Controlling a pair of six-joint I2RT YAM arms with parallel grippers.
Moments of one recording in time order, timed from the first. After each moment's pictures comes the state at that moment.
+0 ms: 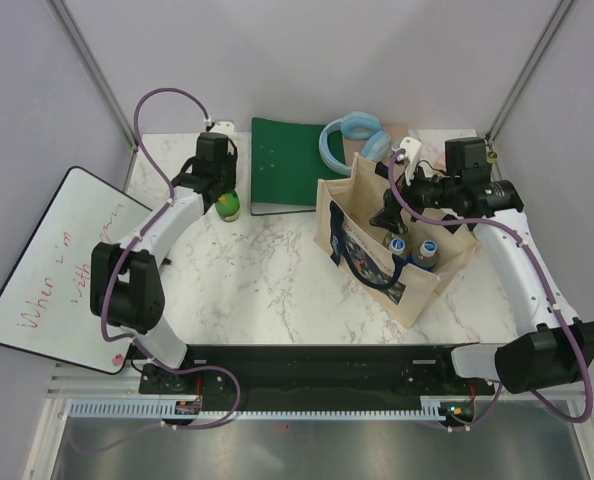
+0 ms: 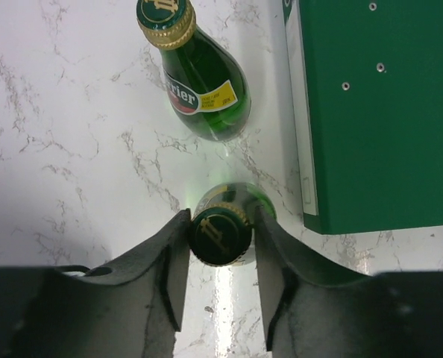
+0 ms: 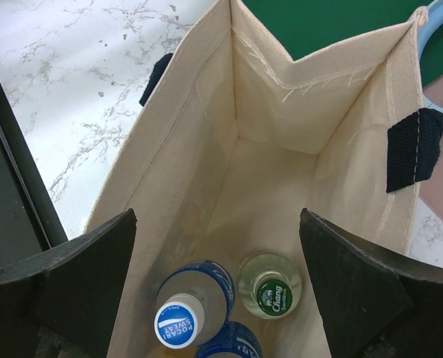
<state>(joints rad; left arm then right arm) -0.27 1.66 1.33 -0.27 -0.30 -0.03 0.16 1.31 1.36 -0.78 -0.78 -0.48</state>
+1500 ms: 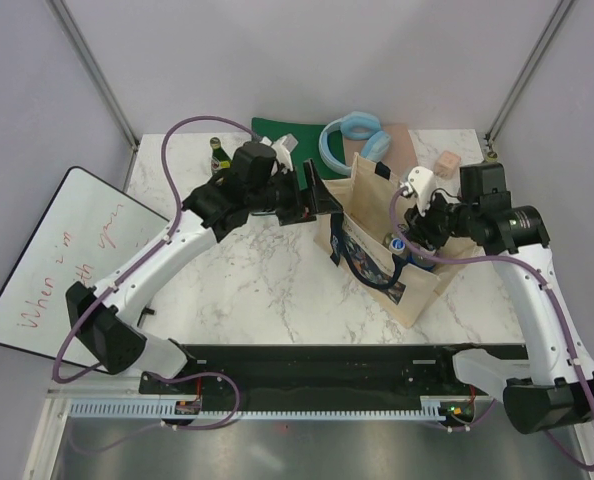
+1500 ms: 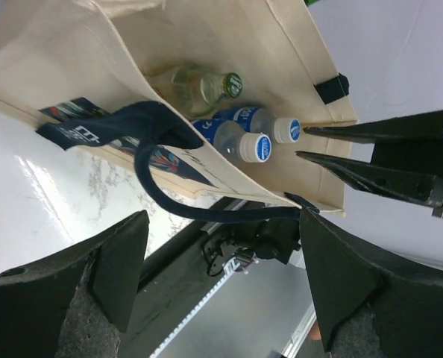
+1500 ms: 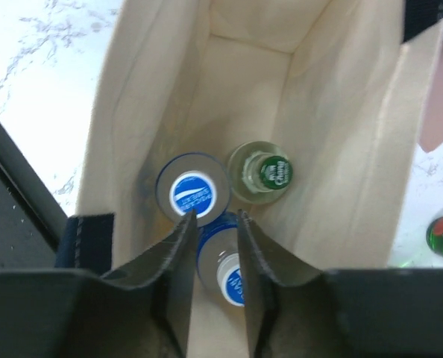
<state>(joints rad) -0.67 1.44 1.46 -0.53 0.32 -0.82 0.16 1.12 1.33 -1.04 -0.52 -0.65</state>
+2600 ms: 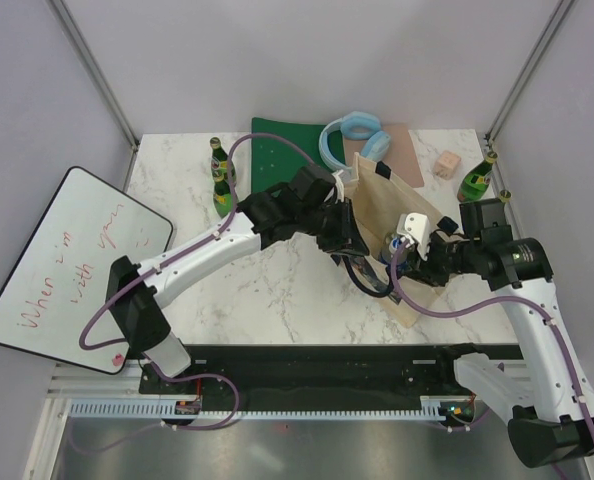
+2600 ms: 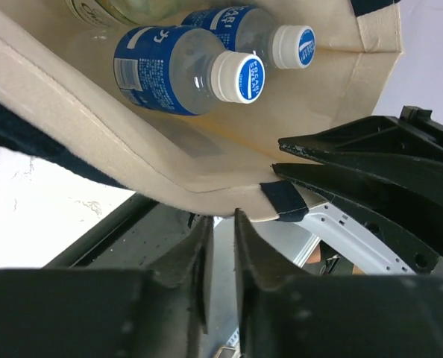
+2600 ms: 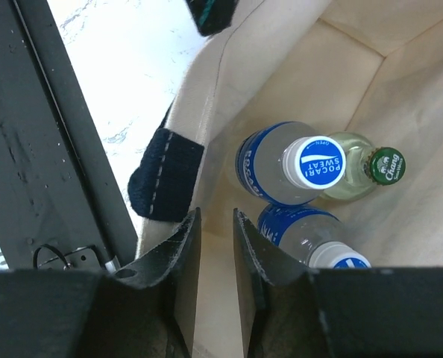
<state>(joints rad) -0.90 1.64 1.55 -0.60 0.34 -0.90 0.17 0.93 1.13 -1.19 -0.66 -0.90</state>
